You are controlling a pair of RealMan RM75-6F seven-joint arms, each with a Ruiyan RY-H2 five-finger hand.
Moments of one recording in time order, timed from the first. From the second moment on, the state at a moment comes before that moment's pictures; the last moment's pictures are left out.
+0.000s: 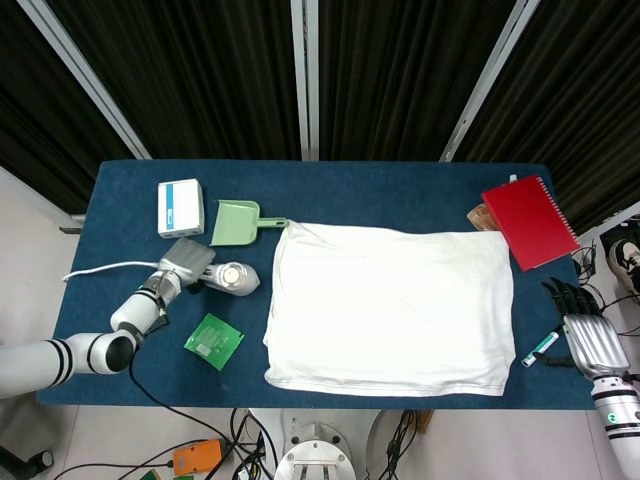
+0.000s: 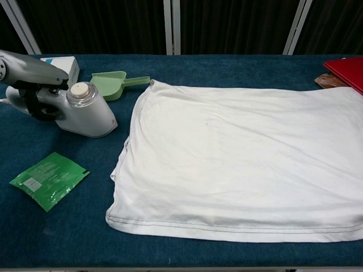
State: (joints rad) left arm -1.02 -1.26 0.05 -1.53 0.65 0.63 0.57; right arm 0.16 -1.07 0.02 -1.57 -1.43 1.24 0.08
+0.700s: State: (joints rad) left arm -1.05 -1.12 -0.05 -1.71 0.80 0.50 0.31; right arm 0.19 -1.07 -0.01 -1.58 -1.47 1.18 0.04
